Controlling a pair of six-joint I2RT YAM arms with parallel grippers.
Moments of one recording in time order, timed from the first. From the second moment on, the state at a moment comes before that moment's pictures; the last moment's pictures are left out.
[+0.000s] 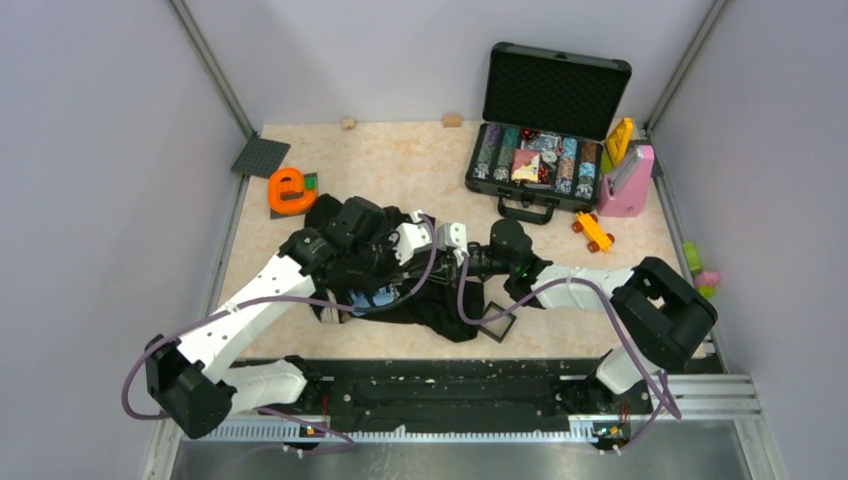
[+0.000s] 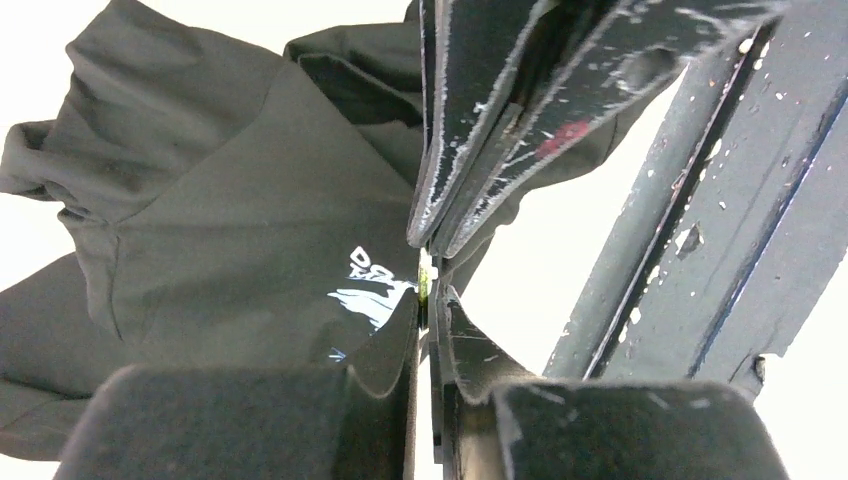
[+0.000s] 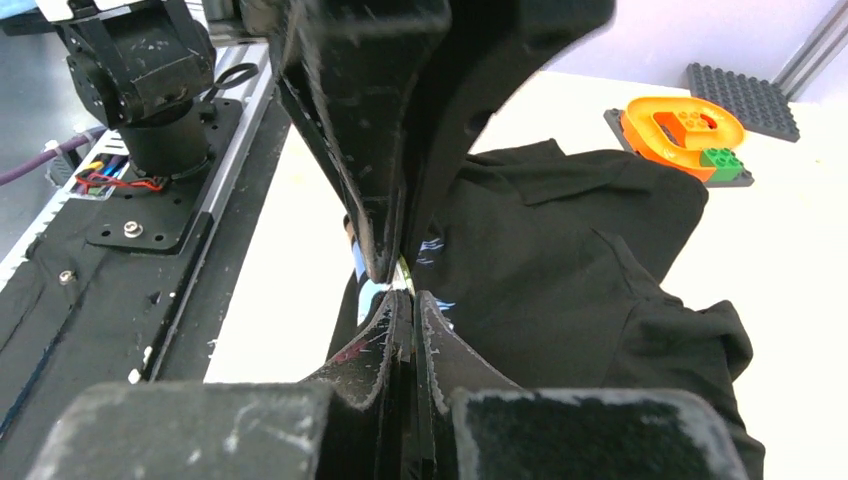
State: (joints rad) left arm -0.66 1.19 1.09 -0.84 0.33 0.42; right arm 0.80 1.54 0.69 0.81 -0.80 -0.18
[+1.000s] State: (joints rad) left arm -0.67 0.59 0.32 0.10 0.26 -0.21; right arm 0.73 1.56 0.52 1.27 -0.66 0.27
